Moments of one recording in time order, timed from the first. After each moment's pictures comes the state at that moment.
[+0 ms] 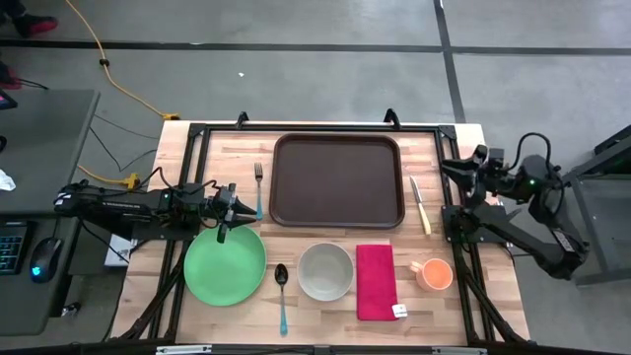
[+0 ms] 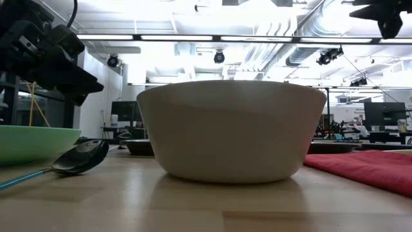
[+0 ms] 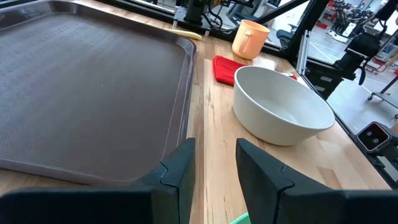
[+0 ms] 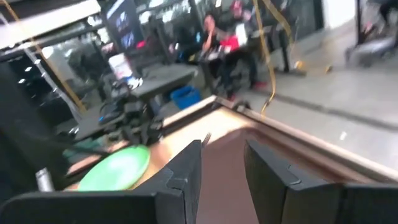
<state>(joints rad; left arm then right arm) 0.01 0.31 0.01 0.05 0.08 -0.27 -0.65 0.09 0.68 -0.67 -0.28 0.34</state>
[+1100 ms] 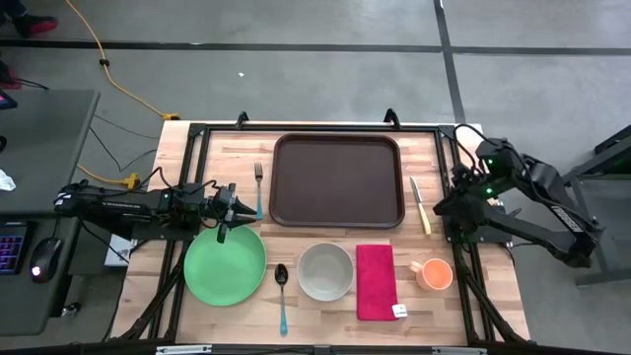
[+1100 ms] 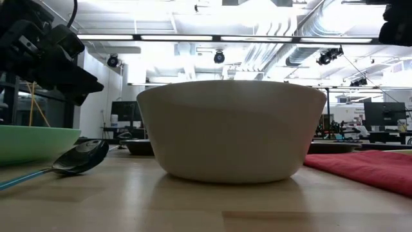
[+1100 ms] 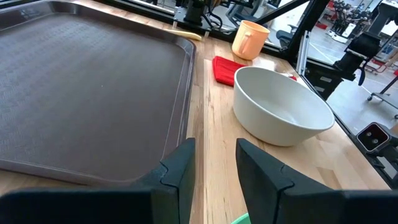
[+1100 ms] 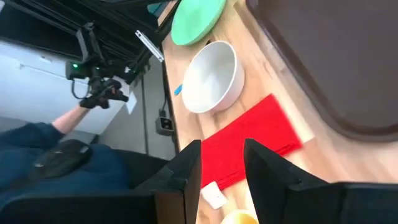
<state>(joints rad) 0.01 0.31 0.01 0.05 0.08 -0.27 -0.65 0.45 0.86 -1.18 -0.84 0.40</state>
